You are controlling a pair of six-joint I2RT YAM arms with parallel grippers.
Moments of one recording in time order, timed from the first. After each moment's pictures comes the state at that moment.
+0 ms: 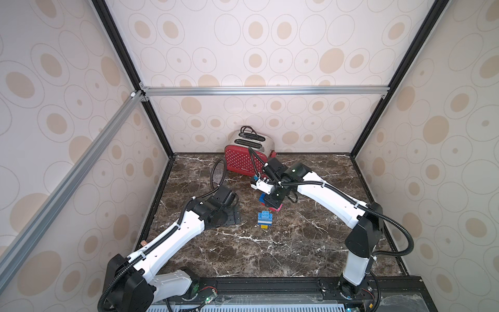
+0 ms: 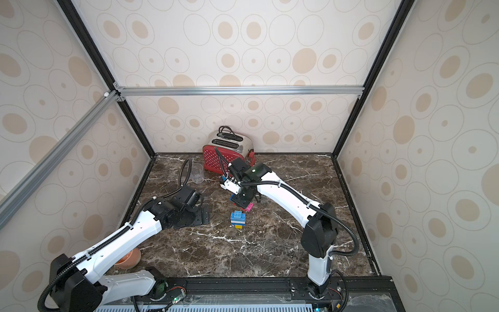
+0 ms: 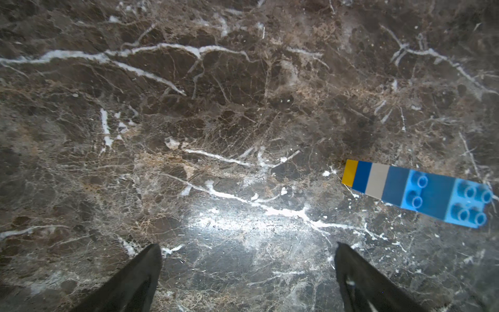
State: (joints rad) left arm -0.58 1.19 0.98 -0.95 -0.12 -0.72; right arm 0.78 1.86 1.83 -1.21 -0.08 -0.29
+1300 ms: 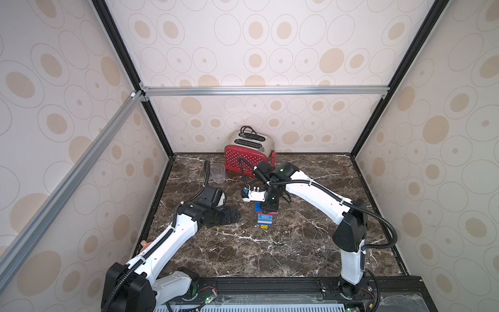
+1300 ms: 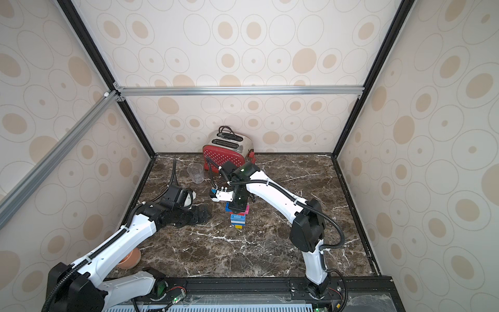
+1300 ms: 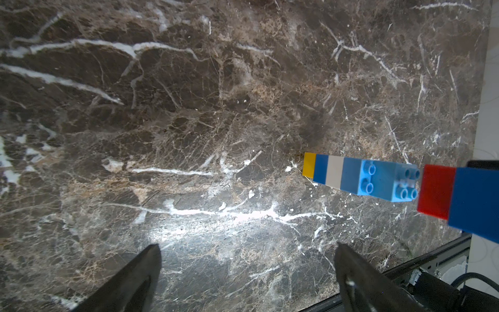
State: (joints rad) left arm -0.40 1.16 0.87 -0.77 0.19 -0.53; right arm 0.82 1.97 1.94 -1.34 -0.12 -0.60
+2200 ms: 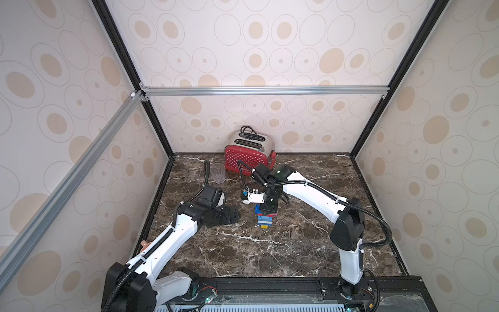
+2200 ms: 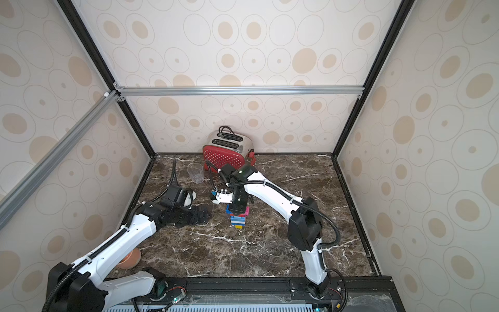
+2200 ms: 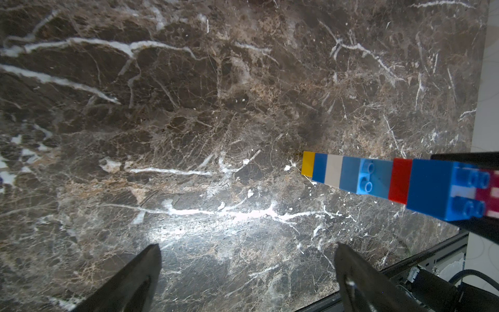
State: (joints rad) left arm -0.40 1.16 0.87 -0.77 0.21 -0.52; right arm 0.82 2.00 1.91 -1.32 -0.11 -0.60
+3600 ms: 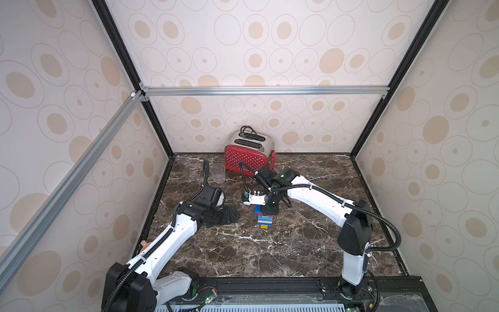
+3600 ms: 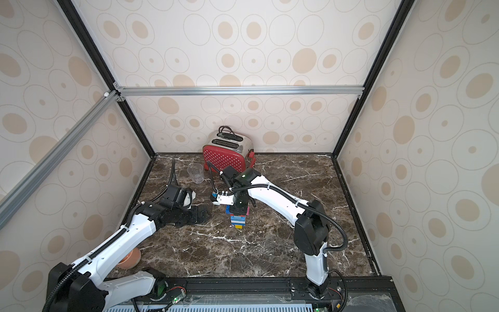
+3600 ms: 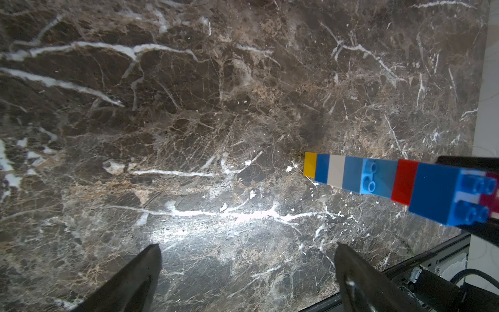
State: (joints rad) left arm -0.39 1.16 0.87 -0.77 0.21 -0.51; right arm 0.83 1.91 1.79 -1.20 -0.08 -0.62
